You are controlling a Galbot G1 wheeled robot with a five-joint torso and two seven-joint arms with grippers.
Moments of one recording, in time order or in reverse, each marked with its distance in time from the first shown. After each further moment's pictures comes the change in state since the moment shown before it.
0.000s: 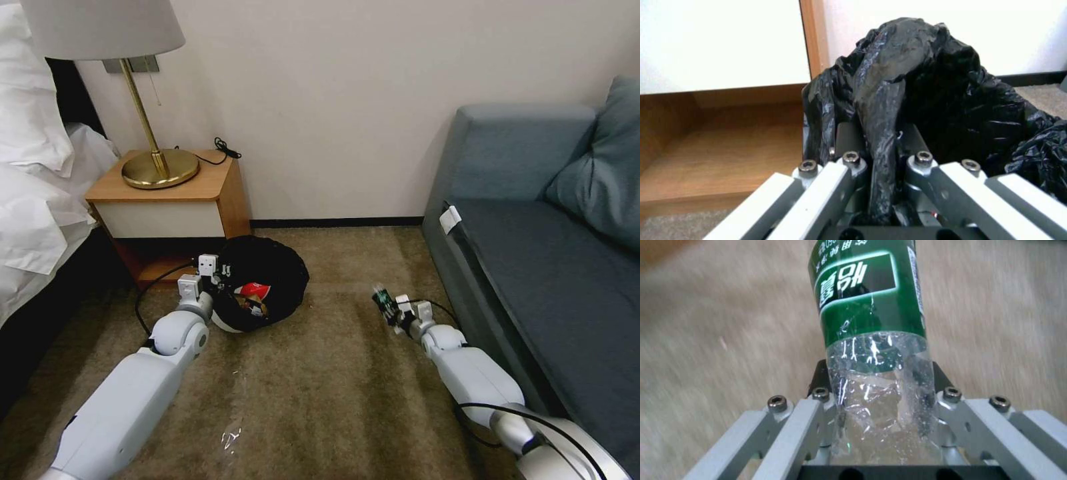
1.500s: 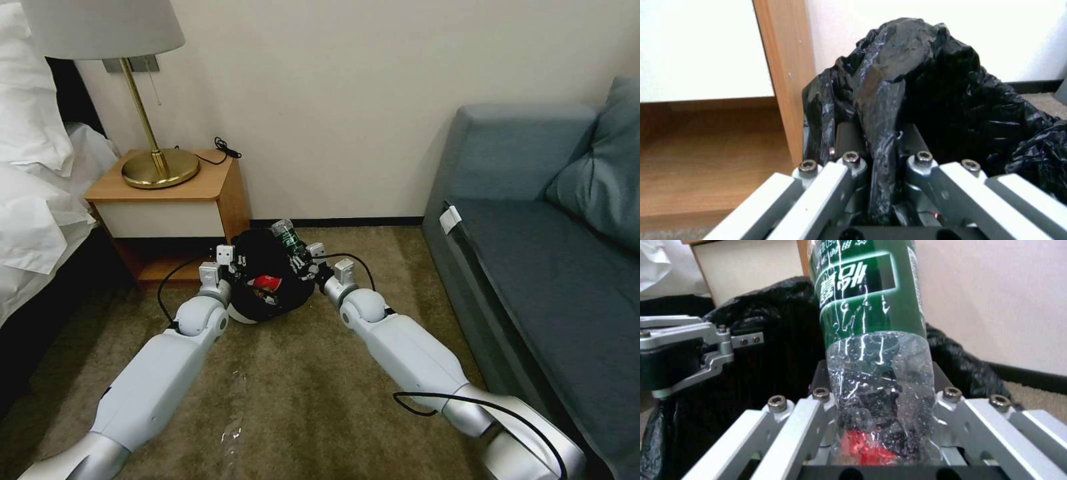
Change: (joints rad) left arm -0.137 -0.084 0.077 0.142 -0.015 -0.008 -0.013; right arm 0.032 0.135 -0.248 0.372 0.179 0.051 0.151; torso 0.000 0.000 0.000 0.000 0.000
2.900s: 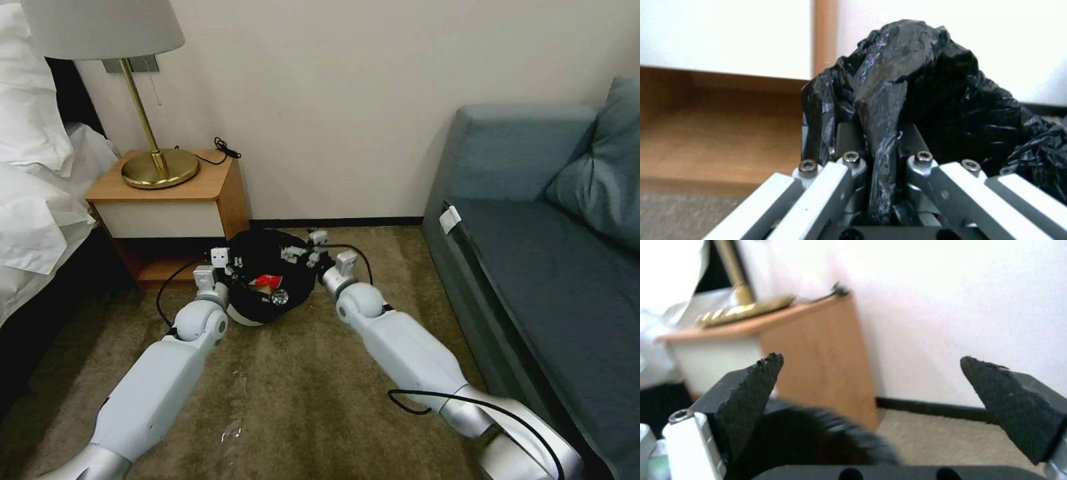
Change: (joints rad) left arm 0.094 -0.002 -0.107 -0.083 -0.059 0.004 -0.039; right arm 0.002 -0.025 0.113 0.132 0.066 -0.010 0.087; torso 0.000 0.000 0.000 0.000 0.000
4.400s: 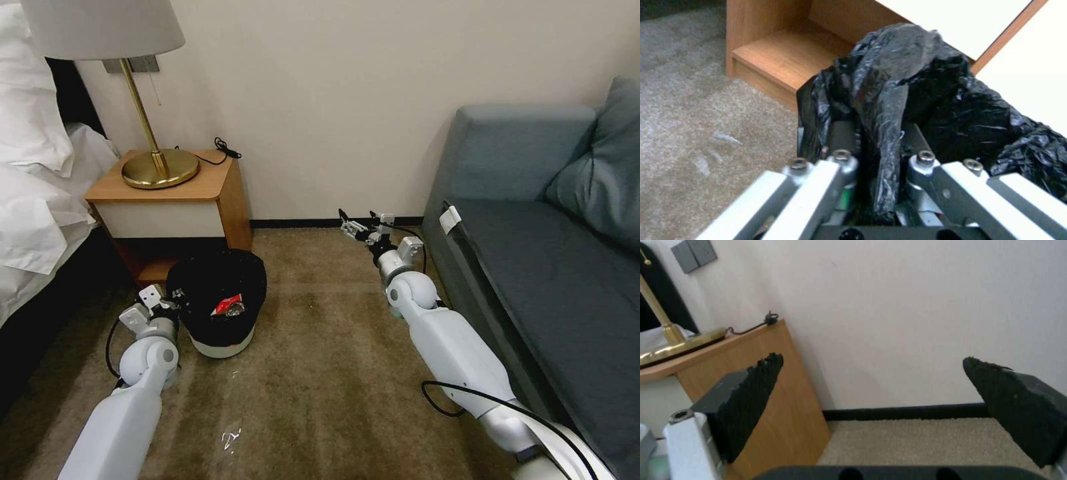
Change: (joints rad) left arm 0.265 -0.048 -0.355 -0.112 -0.216 0.028 -0.069; right arm -0.096 -0.094 0.204 0.078 0.048 -0.024 -0.008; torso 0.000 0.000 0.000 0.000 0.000
